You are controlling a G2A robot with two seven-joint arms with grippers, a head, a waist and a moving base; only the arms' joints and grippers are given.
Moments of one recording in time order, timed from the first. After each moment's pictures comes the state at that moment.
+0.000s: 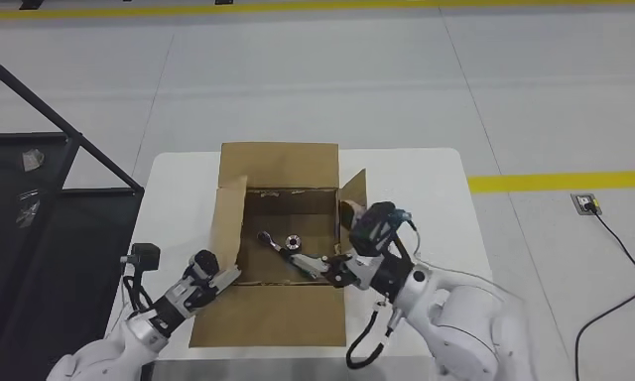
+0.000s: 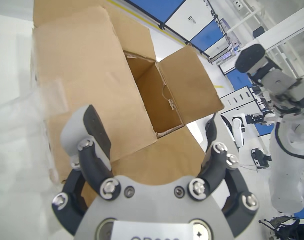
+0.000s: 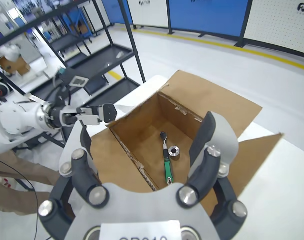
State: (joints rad) left arm 1.54 -1.07 -1.65 -1.94 0.35 -0.35 -0.48; right arm -1.20 -1.50 1.35 -2.11 -0.95 -0.43 0.70
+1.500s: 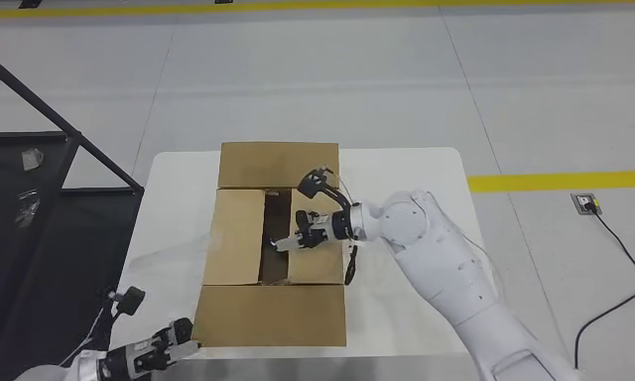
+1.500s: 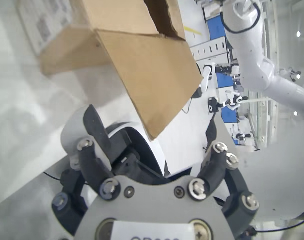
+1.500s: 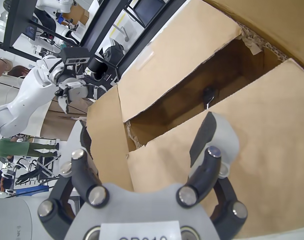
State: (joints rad) left arm 1.65 -0.97 -1.86 -1.71 -0.18 -0.61 -1.22; right arm -0.41 -1.50 0.91 -0.90 -0.29 -0.63 0.99
